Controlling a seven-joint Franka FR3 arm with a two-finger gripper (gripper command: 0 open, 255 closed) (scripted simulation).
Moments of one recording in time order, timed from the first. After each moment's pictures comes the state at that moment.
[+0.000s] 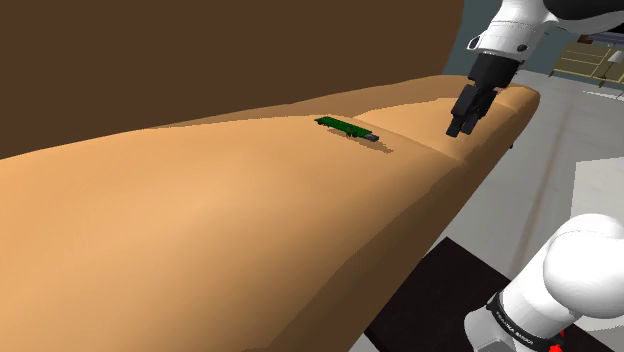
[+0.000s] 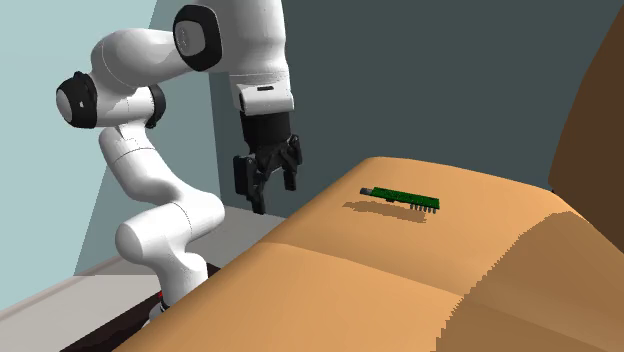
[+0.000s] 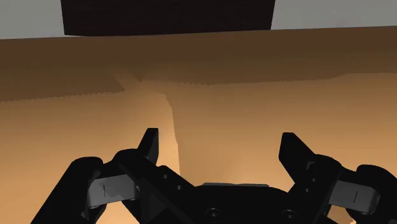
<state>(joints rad) 0.00 -0.78 -0.06 -2.30 0.10 1.51 -0.05</state>
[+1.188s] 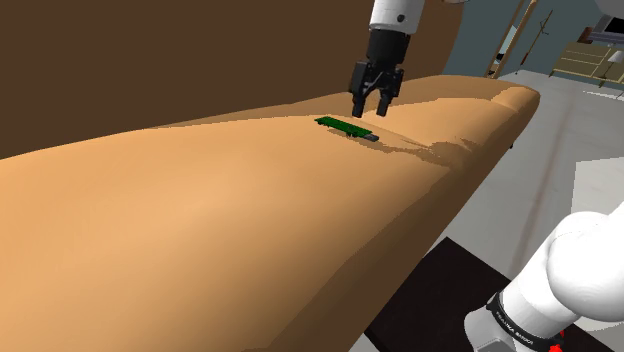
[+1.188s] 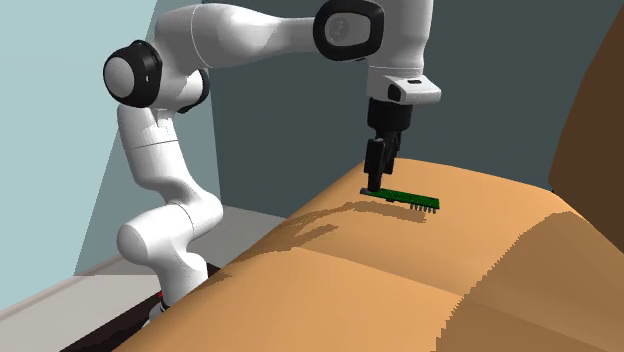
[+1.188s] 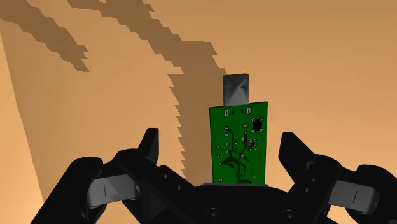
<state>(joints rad) 0.09 -0.23 0.16 -1.81 0.19 1.53 0.21</state>
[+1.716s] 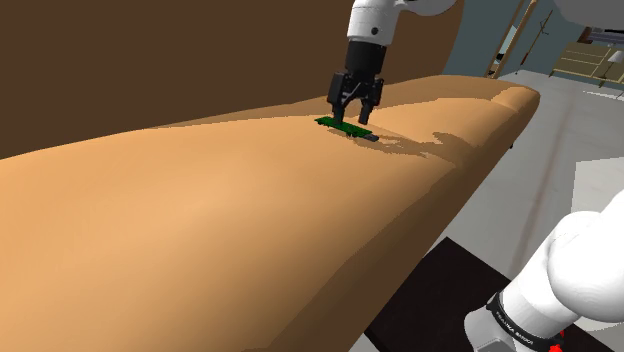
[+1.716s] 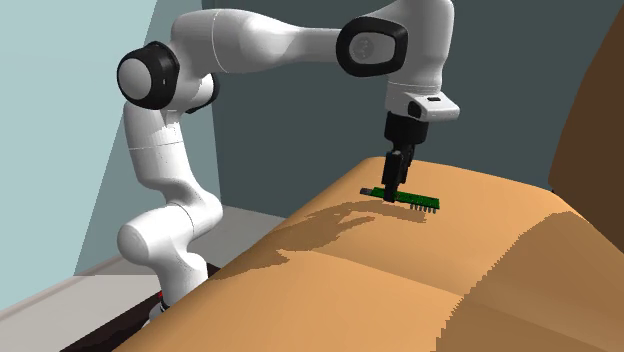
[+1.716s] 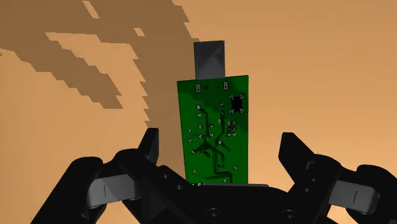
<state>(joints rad) 0.11 -0.13 0.19 -1.78 0.18 1.58 0.25</state>
